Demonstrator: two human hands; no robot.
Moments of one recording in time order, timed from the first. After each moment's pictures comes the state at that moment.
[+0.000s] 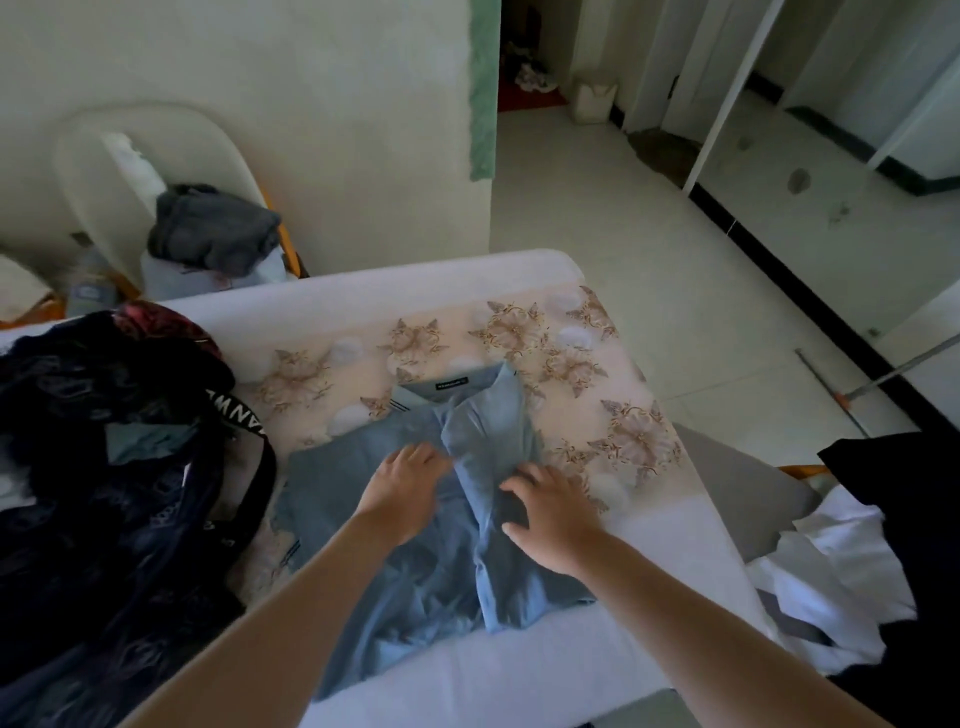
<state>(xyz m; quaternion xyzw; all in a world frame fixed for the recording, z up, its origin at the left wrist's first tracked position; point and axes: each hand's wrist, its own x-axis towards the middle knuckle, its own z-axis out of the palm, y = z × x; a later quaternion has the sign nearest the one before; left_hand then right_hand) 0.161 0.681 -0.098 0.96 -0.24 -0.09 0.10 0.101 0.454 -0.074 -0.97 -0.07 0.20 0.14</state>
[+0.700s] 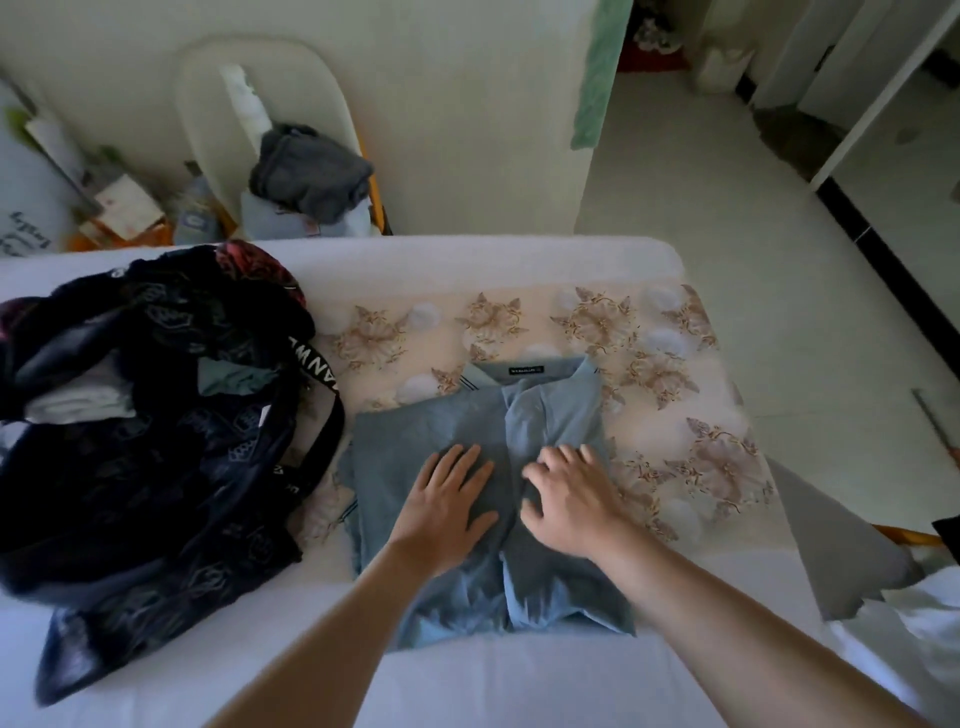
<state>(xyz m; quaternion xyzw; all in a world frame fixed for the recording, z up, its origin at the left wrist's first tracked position) 0.118 0.704 -0.127 0.98 -0.17 -0.11 0.06 0.147 0.494 -0.092 -0.96 -0.24 0.10 0.01</state>
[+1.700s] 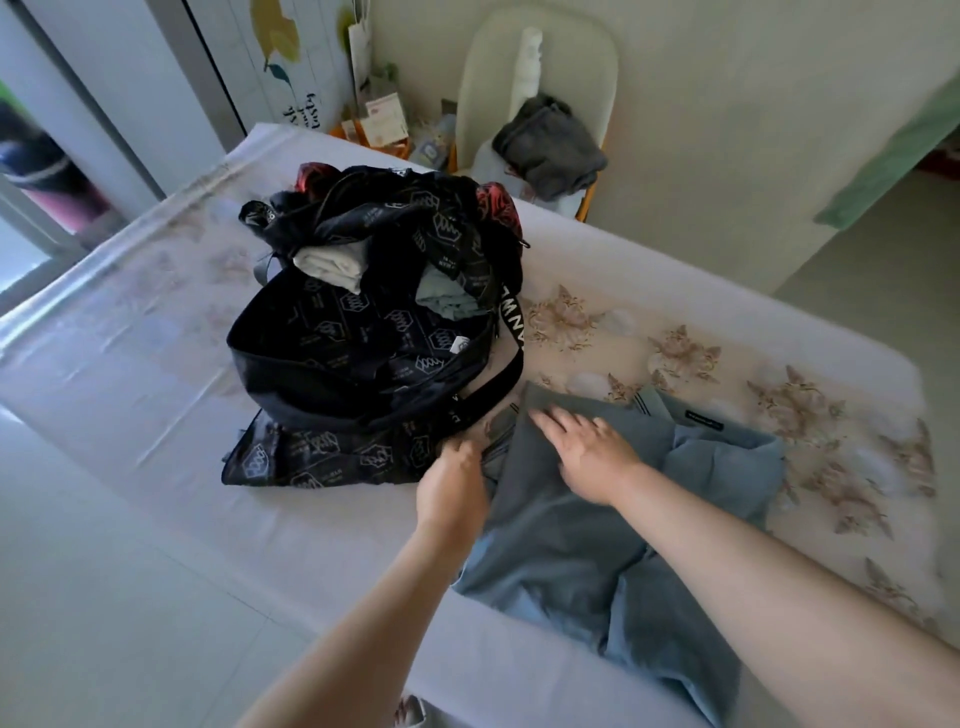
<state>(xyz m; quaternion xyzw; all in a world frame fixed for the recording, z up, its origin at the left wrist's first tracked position) 0.052 0.798 -0.097 0.93 0.32 -0.06 0.19 0.201 0.662 -0.091 -0.86 -0.46 0.20 -0.09</state>
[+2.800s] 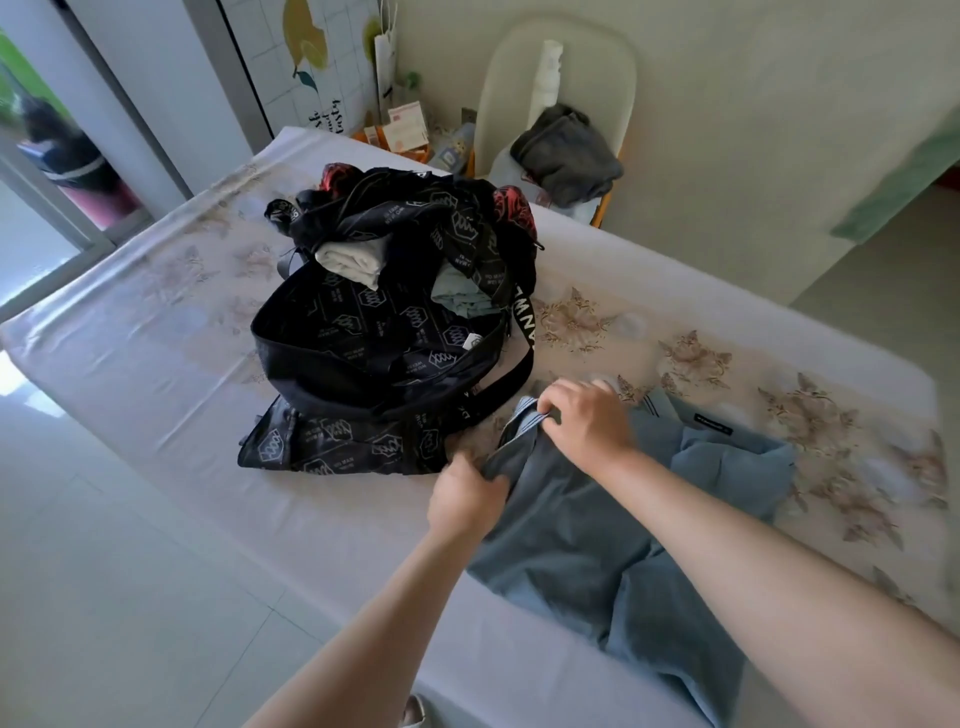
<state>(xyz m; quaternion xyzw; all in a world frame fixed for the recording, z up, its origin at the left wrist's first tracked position) 0.040 0.785 -0.086 0.77 0.46 -0.07 0.43 0.198 0.686 -0.072 -0.87 -0.46 -0.03 0.20</state>
